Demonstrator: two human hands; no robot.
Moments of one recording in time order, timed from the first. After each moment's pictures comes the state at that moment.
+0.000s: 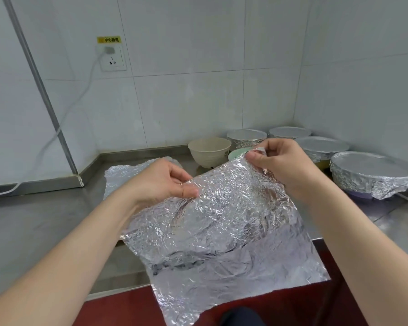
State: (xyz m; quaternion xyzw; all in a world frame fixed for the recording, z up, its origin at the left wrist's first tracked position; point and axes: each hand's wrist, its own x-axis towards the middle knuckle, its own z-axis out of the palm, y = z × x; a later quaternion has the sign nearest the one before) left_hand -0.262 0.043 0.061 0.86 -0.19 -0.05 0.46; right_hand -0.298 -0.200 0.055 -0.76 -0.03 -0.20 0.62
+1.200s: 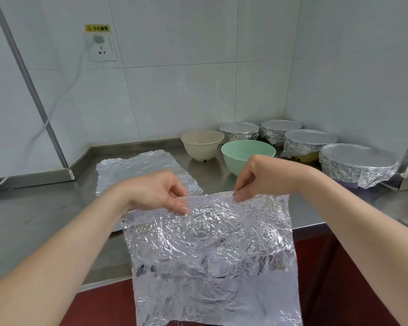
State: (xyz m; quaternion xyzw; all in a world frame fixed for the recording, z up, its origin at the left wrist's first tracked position) left_hand -0.249 0.054 0.040 0.88 -0.32 -0.21 0.28; right_hand -0.311 -0.198 0.059 -0.96 -0.15 0.05 0.23
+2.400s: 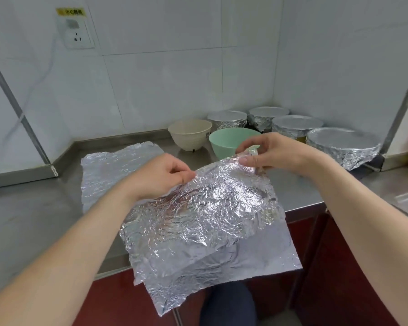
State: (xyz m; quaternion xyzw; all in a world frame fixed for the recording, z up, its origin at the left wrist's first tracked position) left_hand -0.251 0.021 0.026 0.89 -0.31 -0.06 0.34; right_hand -0.313 -0.246 0.046 -0.90 -0.07 -0.02 0.43
